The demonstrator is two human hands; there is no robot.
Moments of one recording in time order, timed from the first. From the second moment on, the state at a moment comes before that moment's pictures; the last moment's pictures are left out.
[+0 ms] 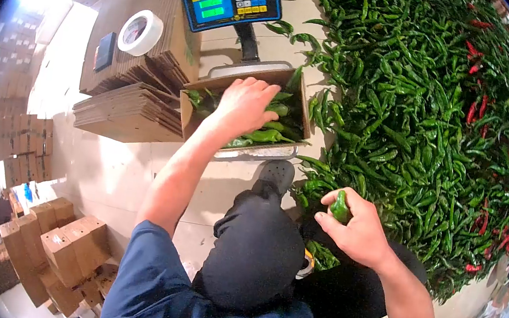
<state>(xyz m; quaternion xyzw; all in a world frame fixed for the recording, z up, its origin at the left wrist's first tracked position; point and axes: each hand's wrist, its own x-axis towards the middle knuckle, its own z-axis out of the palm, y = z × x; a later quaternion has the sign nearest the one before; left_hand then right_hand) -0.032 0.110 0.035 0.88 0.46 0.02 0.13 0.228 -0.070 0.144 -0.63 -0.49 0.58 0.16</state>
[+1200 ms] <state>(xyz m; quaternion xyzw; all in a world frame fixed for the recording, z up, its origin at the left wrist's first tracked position) -0.027 0.046 0.055 0.70 0.57 0.35 0.25 0.271 -0.085 0.158 -0.55 -0.76 0.27 0.23</state>
